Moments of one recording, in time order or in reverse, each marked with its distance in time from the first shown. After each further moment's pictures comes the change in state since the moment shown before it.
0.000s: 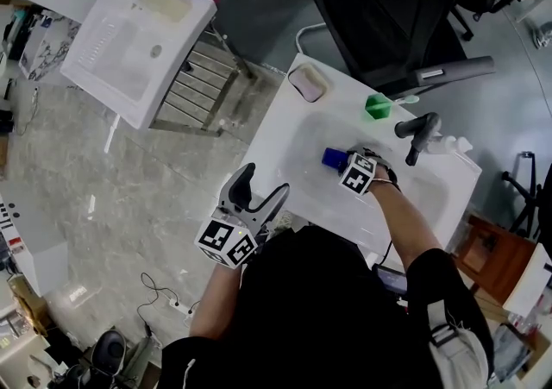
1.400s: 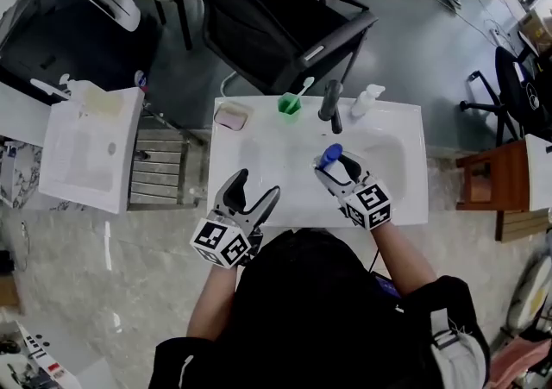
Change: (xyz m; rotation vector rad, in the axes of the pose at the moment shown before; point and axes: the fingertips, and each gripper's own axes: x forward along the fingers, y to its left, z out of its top) left arm 0.045 -0.097 0.004 0.146 0.061 -0.423; right arm -0.248 0.020 -0.021 0.721 -1.004 -0.481
